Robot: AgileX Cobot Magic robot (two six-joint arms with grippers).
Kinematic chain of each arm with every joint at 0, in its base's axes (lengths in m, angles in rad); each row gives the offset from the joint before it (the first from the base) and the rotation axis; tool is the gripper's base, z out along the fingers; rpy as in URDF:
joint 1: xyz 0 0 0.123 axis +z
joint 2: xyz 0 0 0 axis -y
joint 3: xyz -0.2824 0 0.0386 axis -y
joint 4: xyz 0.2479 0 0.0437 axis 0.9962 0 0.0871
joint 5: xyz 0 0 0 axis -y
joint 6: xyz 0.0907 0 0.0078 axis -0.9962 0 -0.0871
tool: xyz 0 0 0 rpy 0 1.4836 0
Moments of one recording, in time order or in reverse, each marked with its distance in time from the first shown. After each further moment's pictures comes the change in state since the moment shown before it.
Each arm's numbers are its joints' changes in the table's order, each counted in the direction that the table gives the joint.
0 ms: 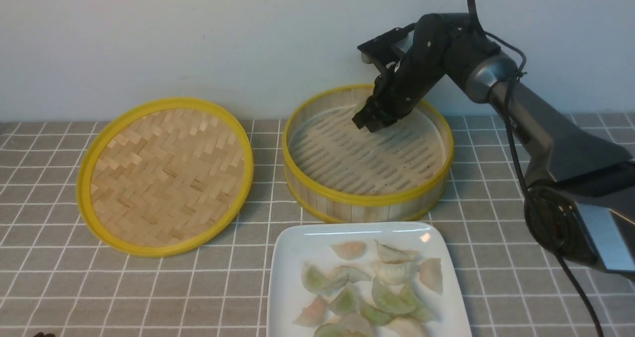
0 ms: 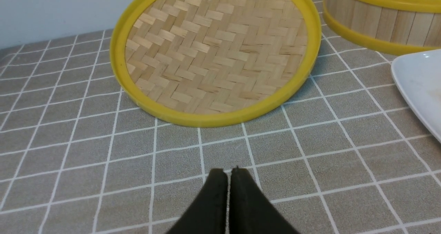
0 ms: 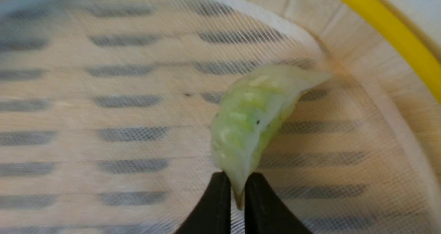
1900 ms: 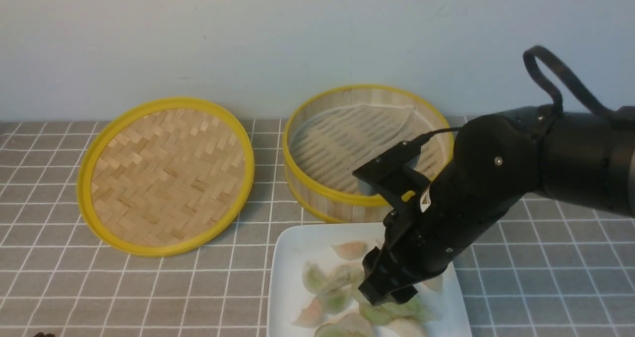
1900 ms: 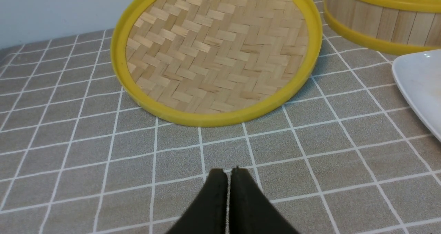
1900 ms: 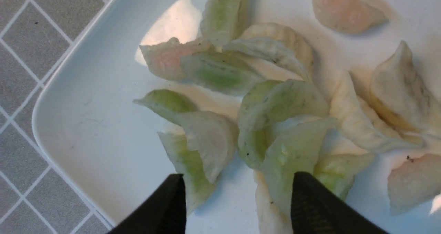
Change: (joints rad) right arm 0.308 0.997 -1.515 0.067 0.311 -0.133; left arm 0.000 0.000 0.000 0.000 0.000 0.000
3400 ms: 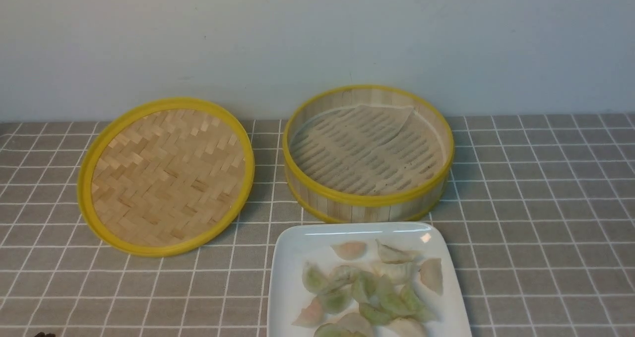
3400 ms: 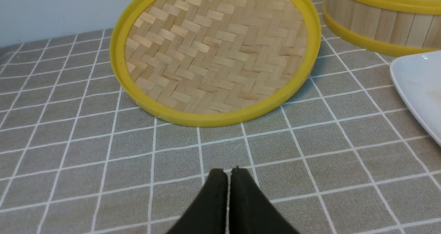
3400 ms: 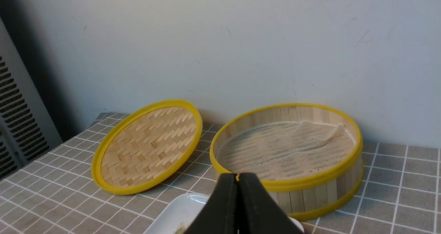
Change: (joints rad) right arm 0.002 1.533 -0.798 -0.605 0.480 -0.754; left arm 0.001 0.001 0.000 -0.007 0.000 0.000
